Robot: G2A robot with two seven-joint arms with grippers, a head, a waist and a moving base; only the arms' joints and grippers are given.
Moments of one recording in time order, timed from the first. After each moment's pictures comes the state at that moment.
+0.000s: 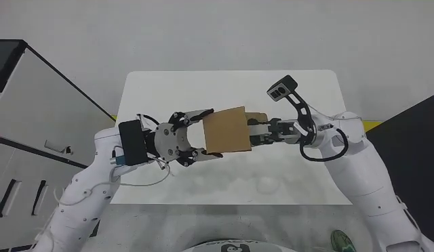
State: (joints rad) left arm 1.40 -1.00 -1.27 -2.02 1.39 -0.86 0.61; right arm -1.24 -1.06 1.22 -1.75 0.79 -0.11 1.28
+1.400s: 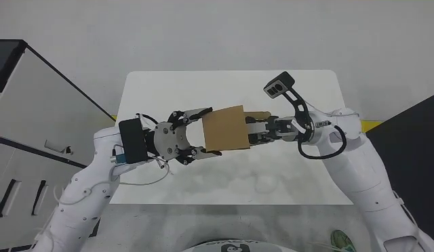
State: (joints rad) left arm 1.40 -1.00 -1.28 -2.01 1.39 -0.87 0.61; right arm -1.20 -1.07 1.19 -1.74 0.79 -0.12 1.28
